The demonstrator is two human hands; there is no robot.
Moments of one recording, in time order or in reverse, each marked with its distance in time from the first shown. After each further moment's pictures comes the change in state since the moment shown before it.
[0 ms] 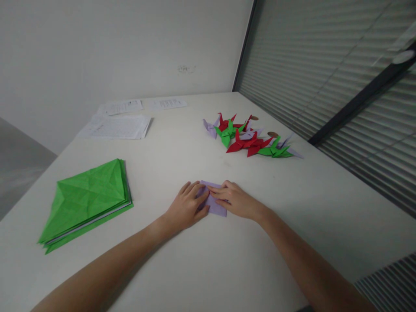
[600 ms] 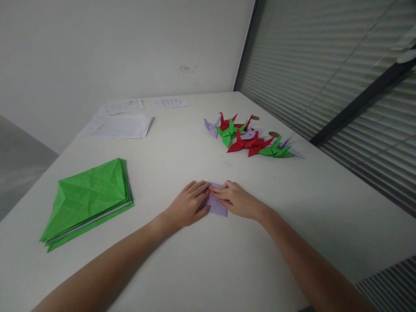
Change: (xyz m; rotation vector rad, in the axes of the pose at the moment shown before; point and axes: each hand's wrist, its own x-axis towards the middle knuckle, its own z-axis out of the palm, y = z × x) left_hand 0.003 -0.005 -0.001 -0.035 -0.036 0.073; right_hand 0.000 0.000 -0.002 0.012 -0.013 -0.011
